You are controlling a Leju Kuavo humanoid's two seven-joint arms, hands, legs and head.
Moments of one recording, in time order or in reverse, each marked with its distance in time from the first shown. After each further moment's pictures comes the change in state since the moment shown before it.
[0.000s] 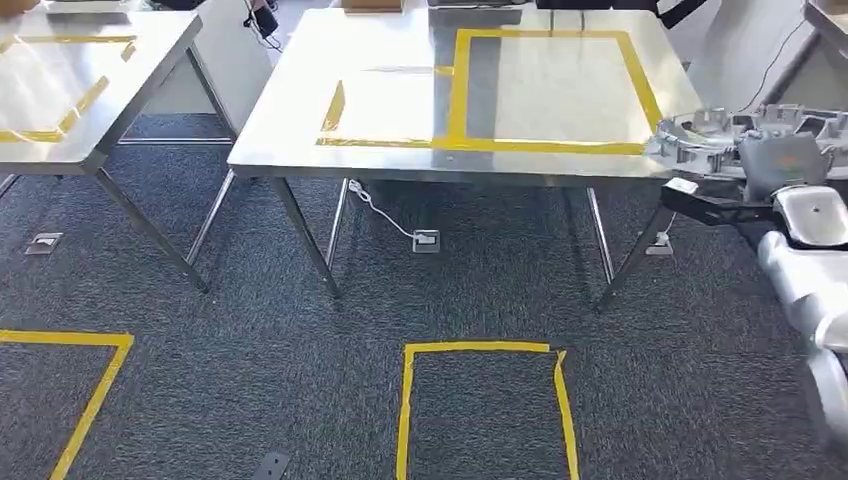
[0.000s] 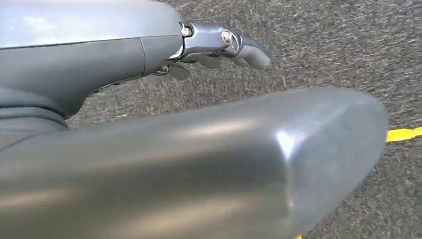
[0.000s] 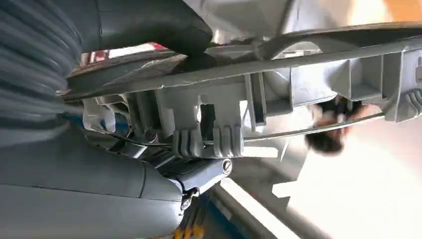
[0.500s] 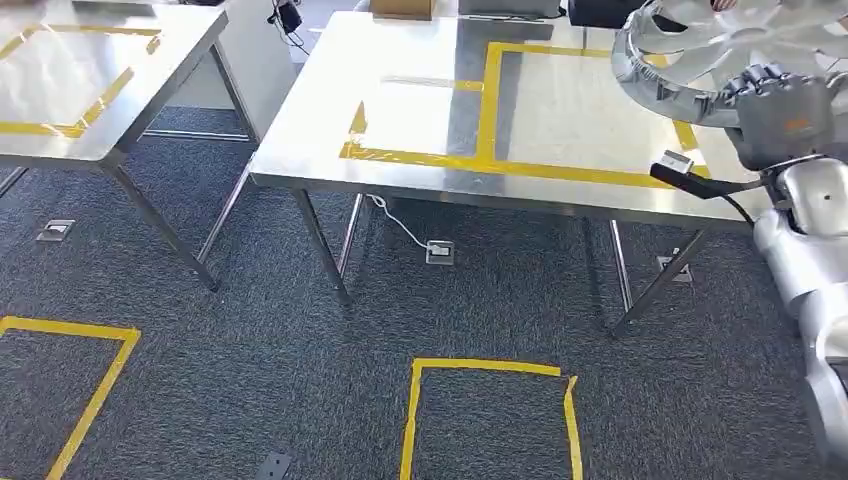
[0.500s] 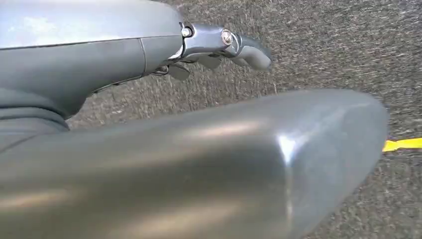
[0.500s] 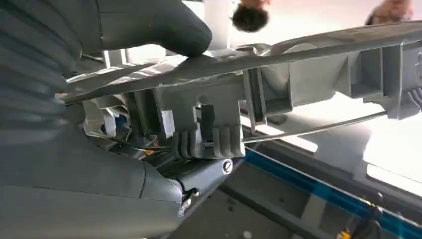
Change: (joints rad) left arm 0.007 -0.007 -0.009 0.000 -0.006 0.008 0.008; right arm 0.072 0.003 -0.015 -0.285 -0.108 -0.219 -0.150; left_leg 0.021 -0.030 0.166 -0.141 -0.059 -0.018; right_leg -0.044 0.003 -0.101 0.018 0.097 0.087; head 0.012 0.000
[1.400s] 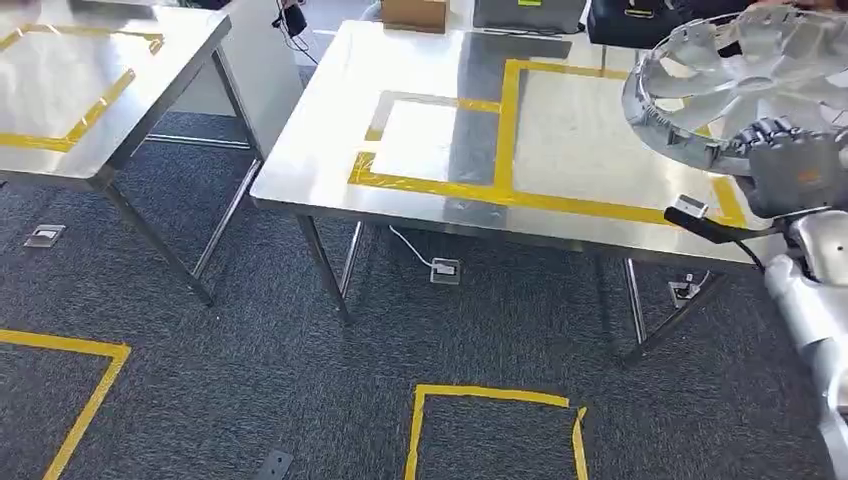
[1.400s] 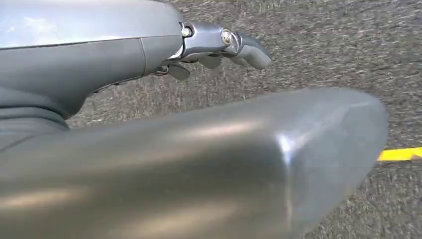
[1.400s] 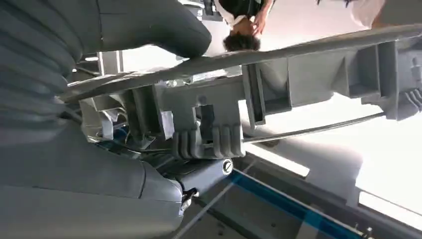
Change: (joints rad) left arm -0.001 -0.001 -0.019 0.003 -0.011 0.003 0.011; right arm 0.202 -0.059 -0.086 -0.073 -0.073 0.000 -0.038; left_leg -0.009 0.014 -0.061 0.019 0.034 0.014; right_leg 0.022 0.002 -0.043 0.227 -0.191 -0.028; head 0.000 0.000
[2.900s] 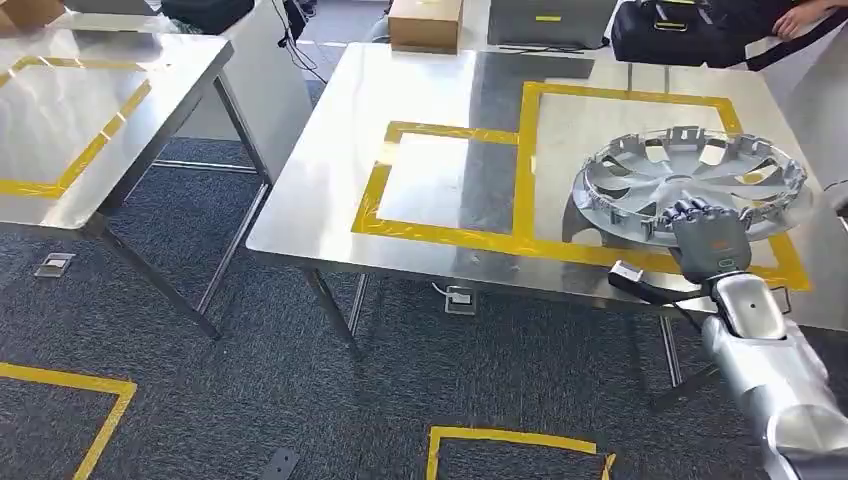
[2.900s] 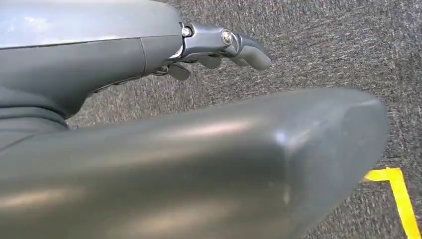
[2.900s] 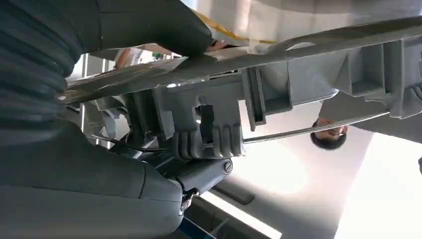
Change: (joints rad) left arm -0.007 0.005 -0.014 -0.004 -0.020 0.002 0.012; right arm 0.167 0.133 -0.037 0.047 0.134 0.002 0.086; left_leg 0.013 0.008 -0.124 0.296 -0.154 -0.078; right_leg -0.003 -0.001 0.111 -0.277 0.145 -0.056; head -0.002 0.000
